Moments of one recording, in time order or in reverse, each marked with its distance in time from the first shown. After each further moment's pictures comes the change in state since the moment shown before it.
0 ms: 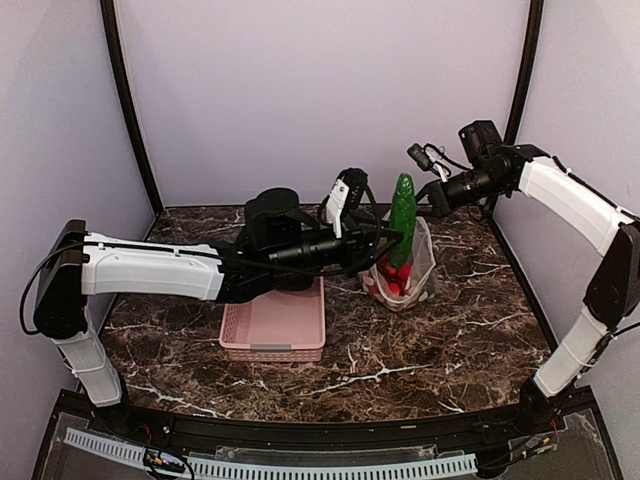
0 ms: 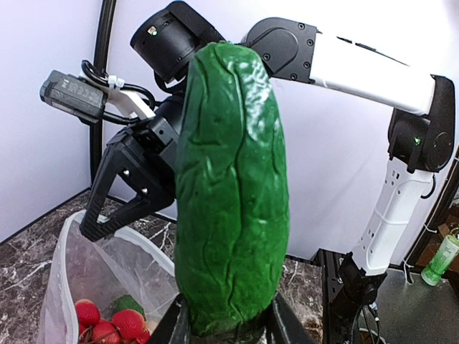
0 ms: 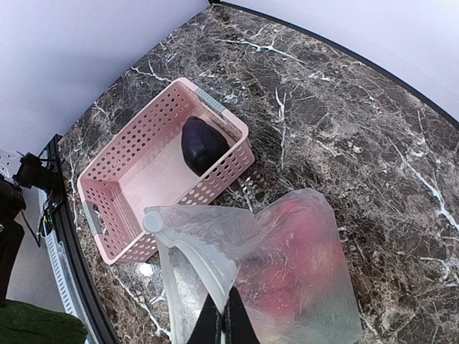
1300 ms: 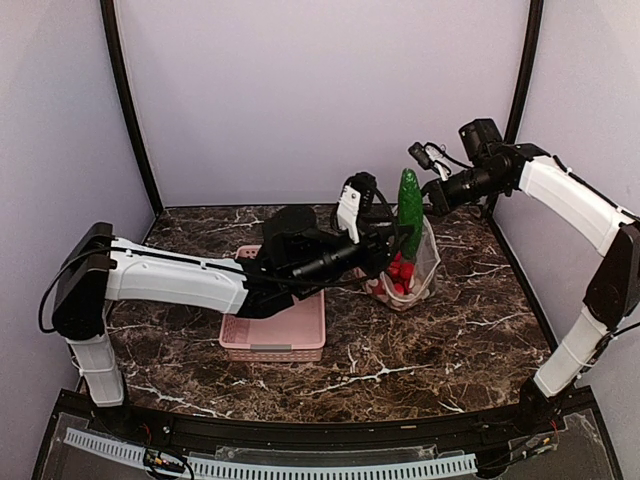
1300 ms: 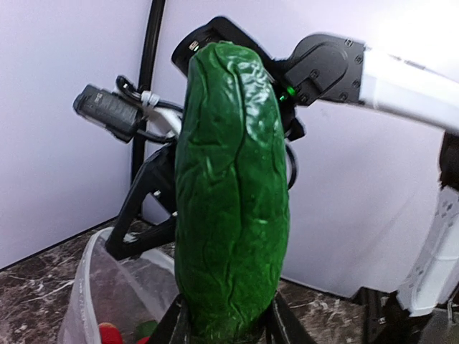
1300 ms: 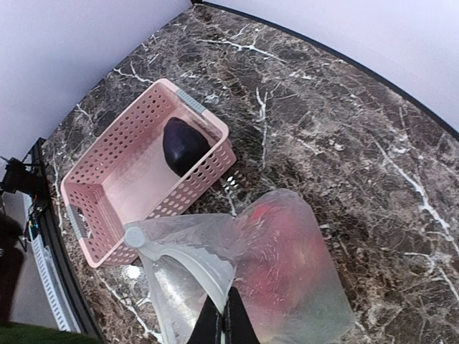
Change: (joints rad) left arm -0.062 0.145 0.035 0.224 -0.276 0.050; right arm 0.003 0.000 0.002 0.006 0.054 0.005
